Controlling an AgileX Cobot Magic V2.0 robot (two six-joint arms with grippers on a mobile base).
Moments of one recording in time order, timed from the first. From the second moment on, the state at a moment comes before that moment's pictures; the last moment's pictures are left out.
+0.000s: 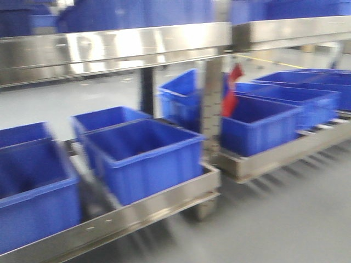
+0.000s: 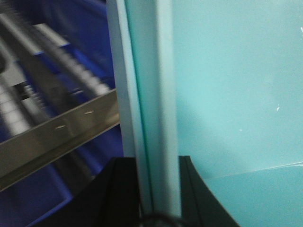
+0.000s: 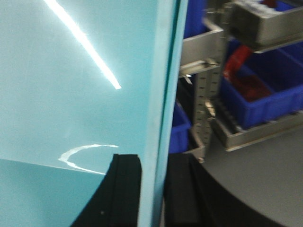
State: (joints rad) left arm -0.31 1.50 -1.81 0.16 0.82 -0.26; right arm 0.22 1.56 -1.86 0.07 0.85 0.09
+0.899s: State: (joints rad) left arm -0.31 1.50 -1.81 0.16 0.82 -0.26; right arm 0.22 1.56 -1.86 0.07 0.85 0.09
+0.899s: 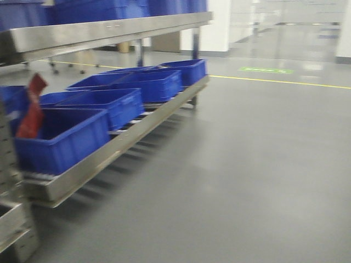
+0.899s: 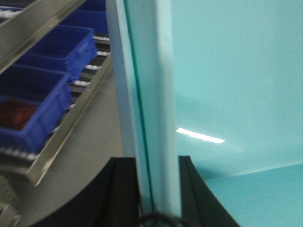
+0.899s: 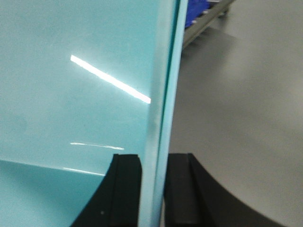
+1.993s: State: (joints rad) left arm -0.31 1.50 -1.81 0.16 0.82 -0.26; right arm 0.22 1.56 -1.86 0.07 0.85 0.09
